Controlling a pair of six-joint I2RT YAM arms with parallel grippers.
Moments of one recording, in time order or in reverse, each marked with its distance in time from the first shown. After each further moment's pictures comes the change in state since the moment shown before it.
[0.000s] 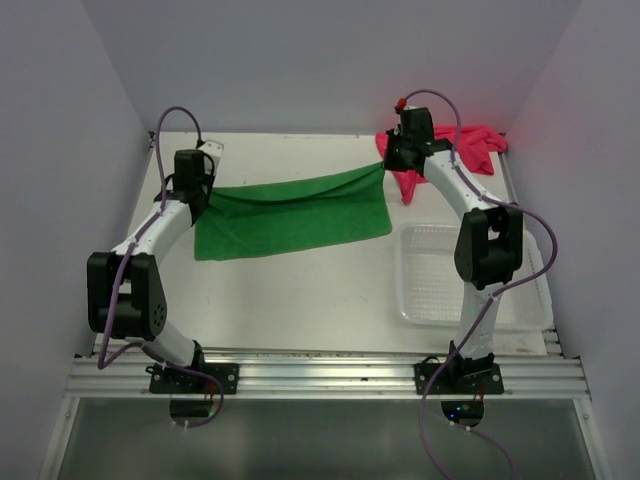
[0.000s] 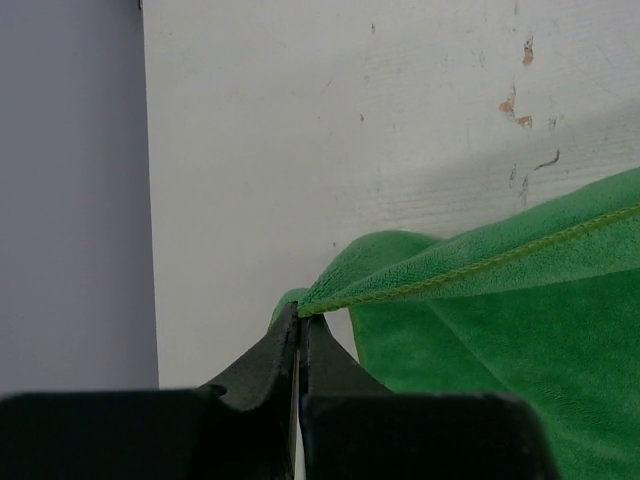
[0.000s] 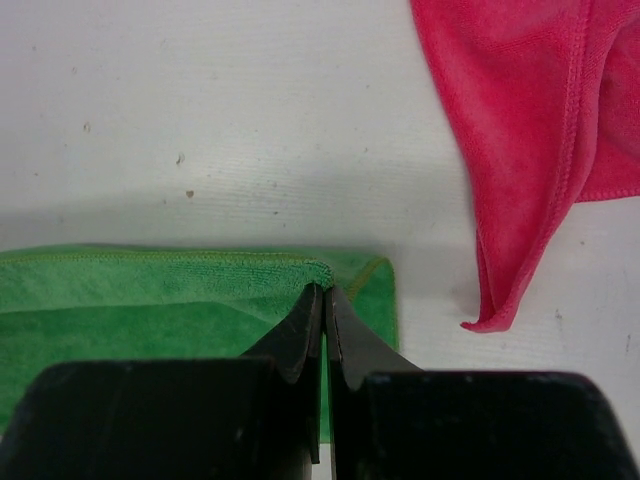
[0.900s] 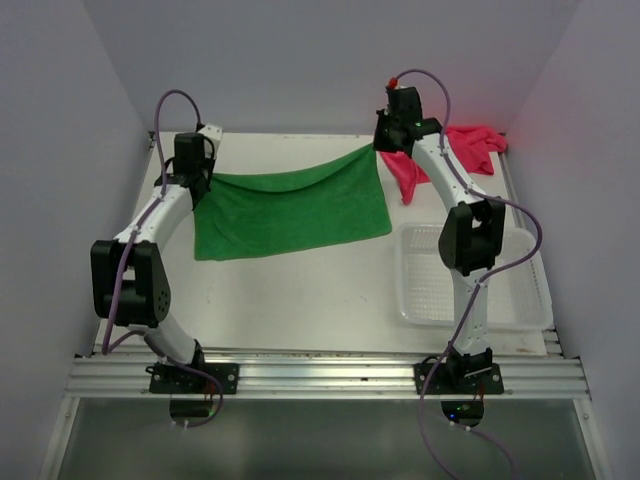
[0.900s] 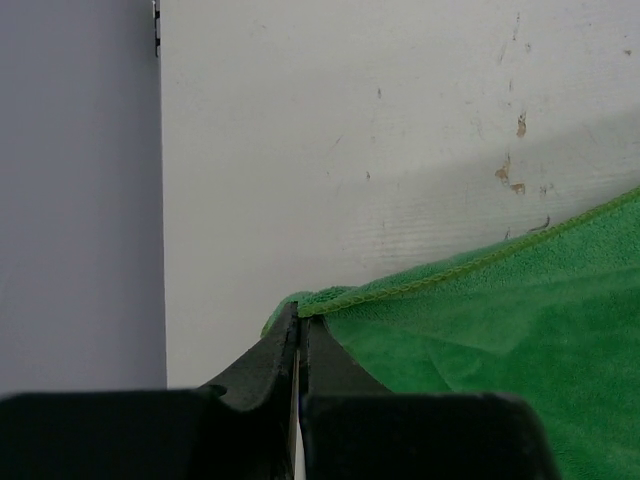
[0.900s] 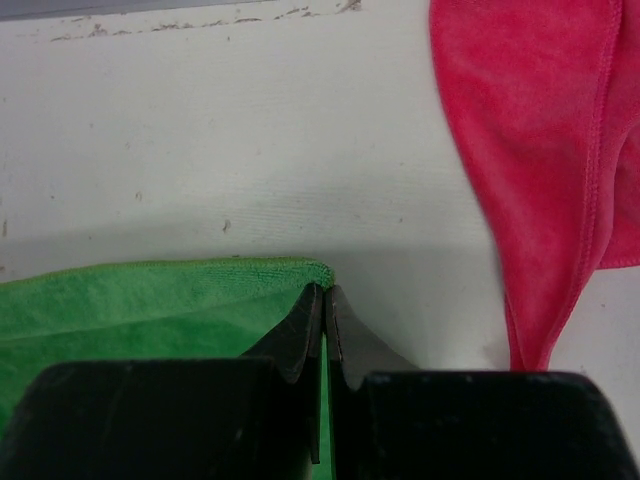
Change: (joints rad) left arm 0.000 0.073 0.159 -0.055 0.003 -0.017; right arm 0.037 0.176 0.372 -0.153 0.053 0.043
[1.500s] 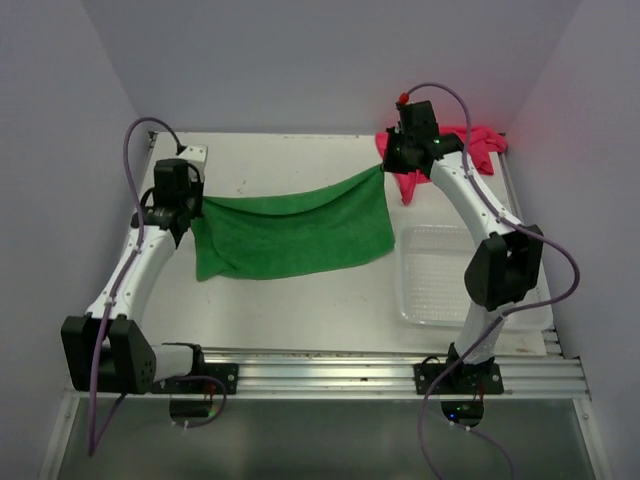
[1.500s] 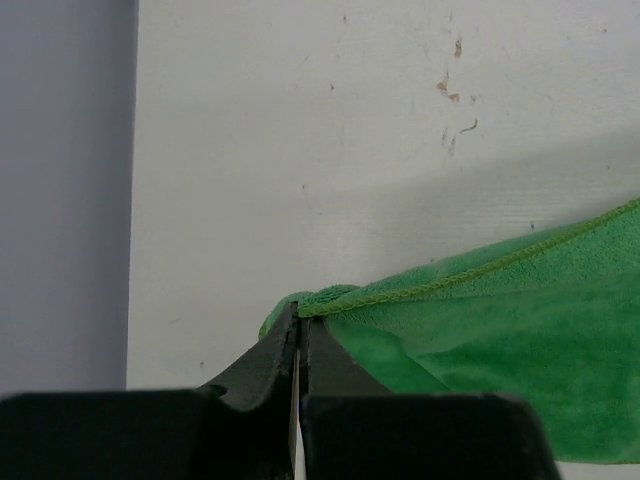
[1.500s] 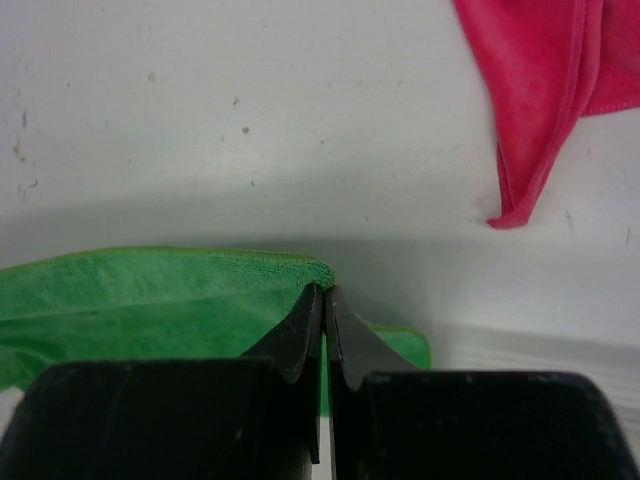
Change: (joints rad) left arm 0.000 -0.418 -0.244 -0.163 0.076 -0.145; right arm 0.029 -0.389 -0.390 -0.076 -0.014 0.036
